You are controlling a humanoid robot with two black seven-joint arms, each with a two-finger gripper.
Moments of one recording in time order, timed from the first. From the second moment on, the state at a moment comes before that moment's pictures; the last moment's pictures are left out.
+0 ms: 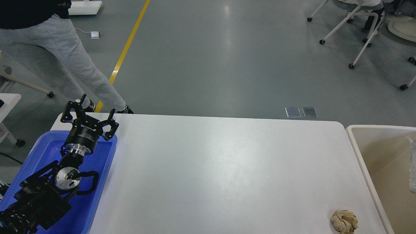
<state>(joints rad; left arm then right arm) -0.58 0.34 -0.74 -0.46 -0.16 -0.63 -0.53 0.45 -0.51 0.12 0.05 -0.02 0.01 0.23</state>
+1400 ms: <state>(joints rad) -0.58 0.34 -0.74 -0.46 -0.16 -0.63 -0.53 0.54 -0.63 0.23 0.07 -0.02 0.02 0.24</state>
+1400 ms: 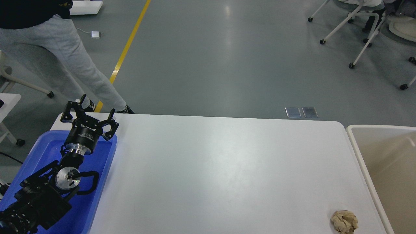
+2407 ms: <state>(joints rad) -0.58 0.34 -0.74 -0.46 -0.16 -0.63 -0.53 0.32 -0.49 1.19 0.86 -0.27 0.13 0.31</state>
